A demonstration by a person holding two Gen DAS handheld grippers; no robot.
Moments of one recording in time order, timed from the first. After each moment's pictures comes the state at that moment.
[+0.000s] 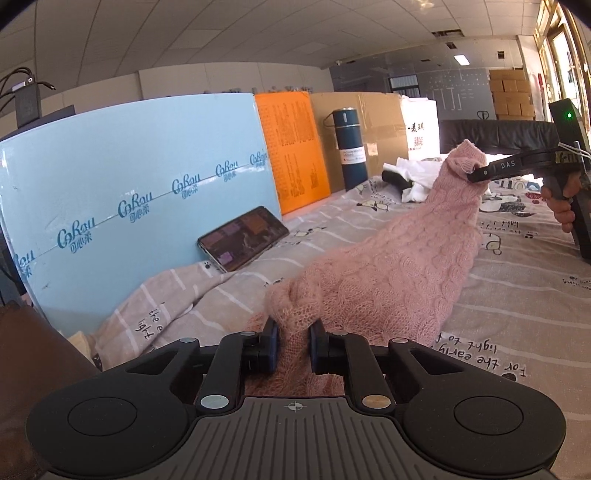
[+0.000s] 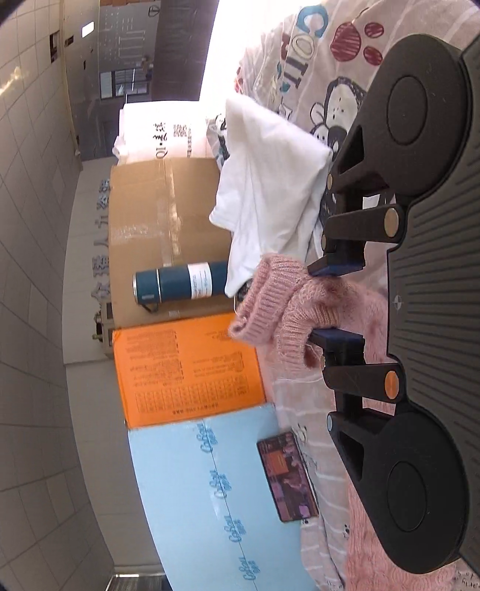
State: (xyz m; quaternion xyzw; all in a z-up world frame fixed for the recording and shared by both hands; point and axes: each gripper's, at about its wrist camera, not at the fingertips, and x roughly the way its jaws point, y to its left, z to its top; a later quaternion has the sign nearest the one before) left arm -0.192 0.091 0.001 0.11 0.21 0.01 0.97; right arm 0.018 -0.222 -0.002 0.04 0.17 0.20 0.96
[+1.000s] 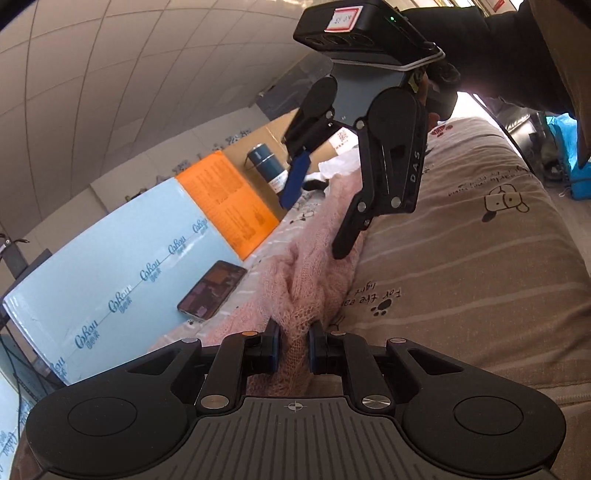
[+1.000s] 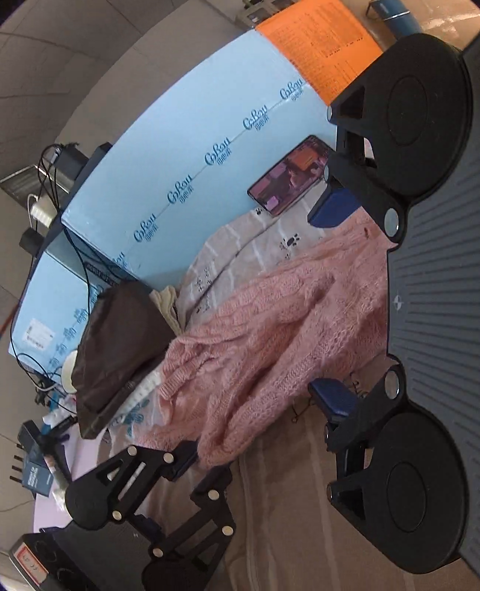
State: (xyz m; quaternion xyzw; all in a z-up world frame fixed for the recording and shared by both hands) left arm -0.272 0.004 -0.026 0.32 0.15 -0.02 0.93; right arm -0.120 -0.089 0.023 -0.41 0.04 0.62 0.66
